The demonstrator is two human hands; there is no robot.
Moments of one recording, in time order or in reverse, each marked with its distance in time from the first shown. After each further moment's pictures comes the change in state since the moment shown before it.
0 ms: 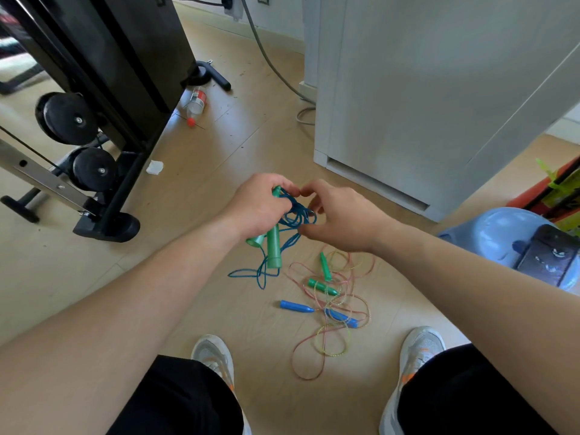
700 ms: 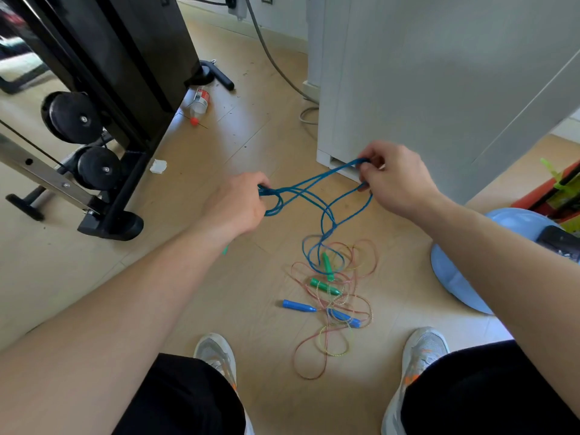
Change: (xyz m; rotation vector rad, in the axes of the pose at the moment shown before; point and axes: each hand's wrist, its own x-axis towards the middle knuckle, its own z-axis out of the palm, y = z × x) left_hand 0.000 -0.016 -0.017 0.426 0.173 -0.116; right_hand 0.007 0.040 -0.043 0.214 0.412 0.209
